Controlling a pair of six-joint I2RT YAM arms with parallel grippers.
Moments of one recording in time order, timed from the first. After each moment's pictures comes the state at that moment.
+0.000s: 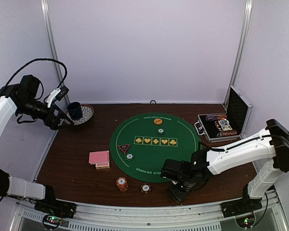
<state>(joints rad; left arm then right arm) 0.01 1.20 1.40 -1.26 0.68 0.57 1.27 1.63 0.94 -0.72 0.09 0.60</state>
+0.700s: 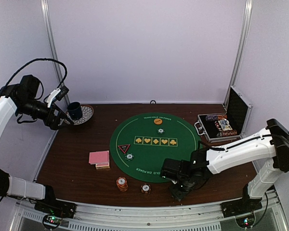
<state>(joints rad) 0.01 1.20 1.40 -1.26 0.68 0.57 1.27 1.64 0.96 -0.74 0.09 0.60</state>
